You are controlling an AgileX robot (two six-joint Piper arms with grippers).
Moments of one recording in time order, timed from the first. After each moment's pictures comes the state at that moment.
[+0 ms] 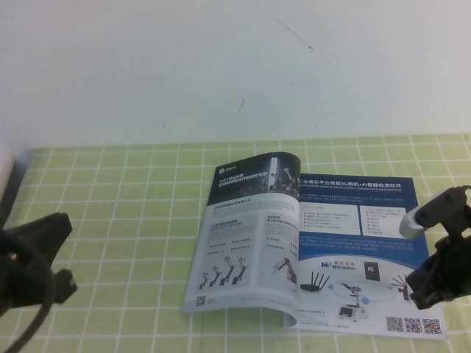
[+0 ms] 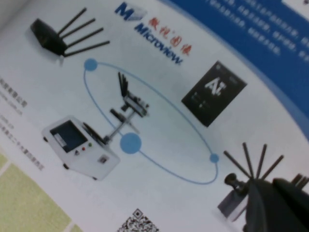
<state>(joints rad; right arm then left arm) 0.14 1.69 -0.72 0.86 0.39 -1.24 -0.04 0.75 -0.38 -1.66 0.34 1.46</state>
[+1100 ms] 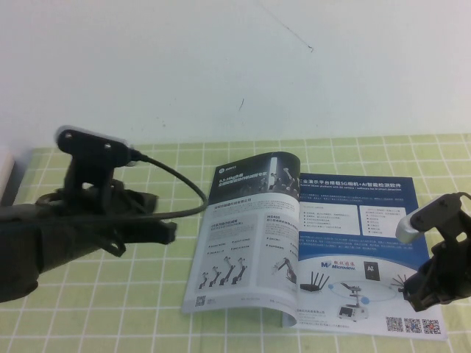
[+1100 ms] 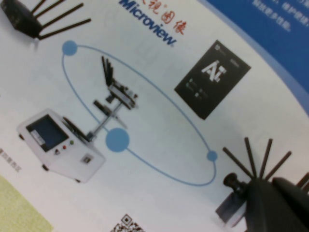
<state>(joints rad) 0.14 1.76 -0.73 0.86 0.37 -1.24 -0.33 1.41 -0.74 -1.74 -0.02 1.70</state>
